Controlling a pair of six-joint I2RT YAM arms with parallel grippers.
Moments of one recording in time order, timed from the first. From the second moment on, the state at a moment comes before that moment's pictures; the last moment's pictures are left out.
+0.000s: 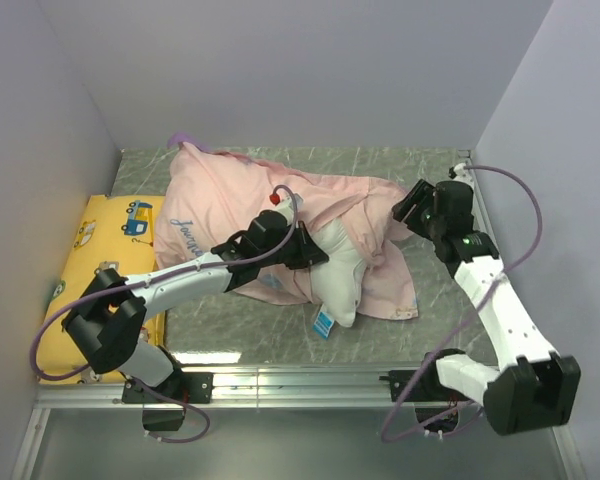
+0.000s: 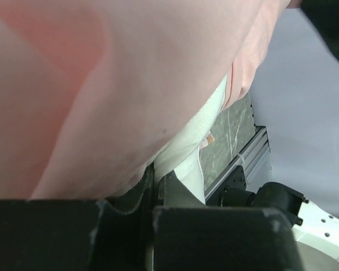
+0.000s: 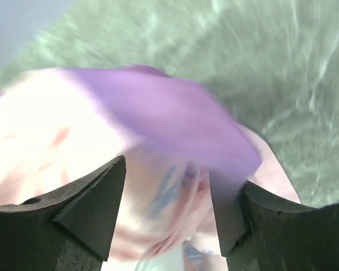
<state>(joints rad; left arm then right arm) -0.80 1.49 0.92 0.11 0.17 -0.86 0.13 1.12 0.94 -0.38 0.04 0.63</state>
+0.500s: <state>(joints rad) -0.81 1.49 0.97 0.06 0.16 -0.86 0.53 1.21 0.98 -0.47 0.30 0.50</state>
